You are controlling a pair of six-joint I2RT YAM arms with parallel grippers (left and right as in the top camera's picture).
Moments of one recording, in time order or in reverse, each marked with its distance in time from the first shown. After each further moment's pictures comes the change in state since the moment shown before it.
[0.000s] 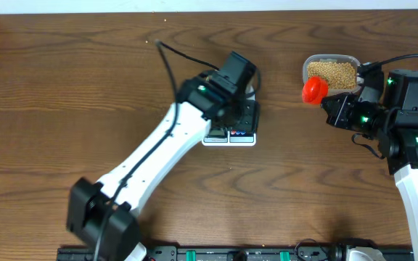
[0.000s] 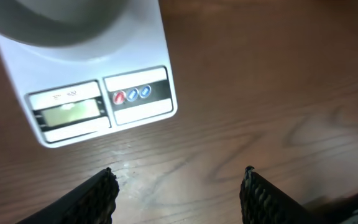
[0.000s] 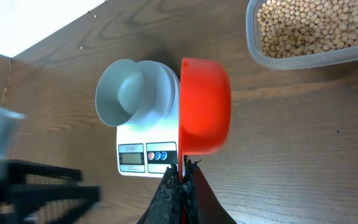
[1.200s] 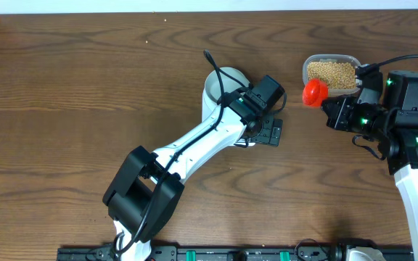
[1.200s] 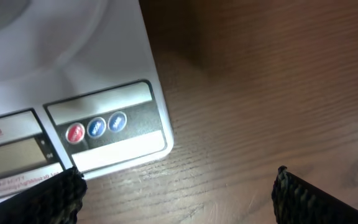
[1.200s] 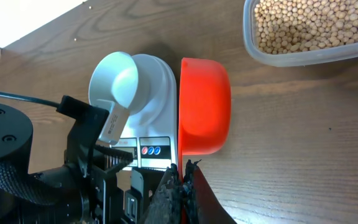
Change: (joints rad) left arm -0.098 0.202 -0.060 0.200 -0.109 -0.033; right arm 0.000 0.000 0.000 -0.024 0.008 -0.041
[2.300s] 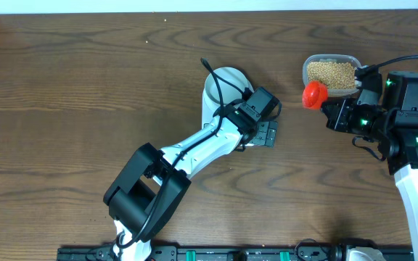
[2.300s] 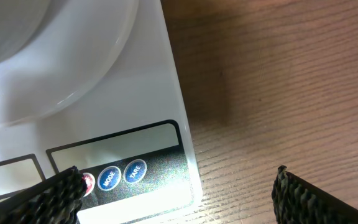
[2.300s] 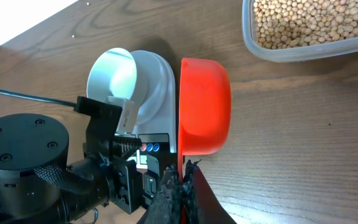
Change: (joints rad) left arm 0.000 0.004 -0.170 0.262 -0.097 0.006; right arm 0.000 0.000 0.000 -0.015 0.001 -0.004
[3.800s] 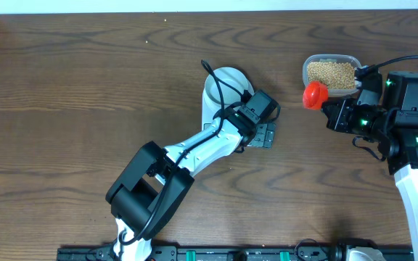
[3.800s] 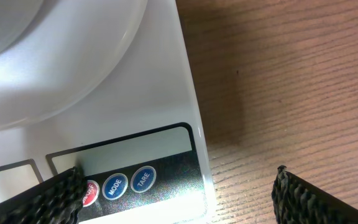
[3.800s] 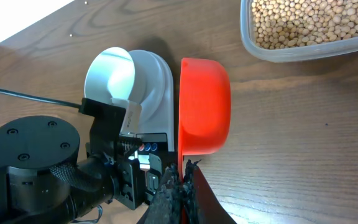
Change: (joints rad) left arm 0.000 0.018 -0.028 0.037 -0.020 0.000; right arm 0.000 0.000 0.000 -0.003 0.006 -0.008
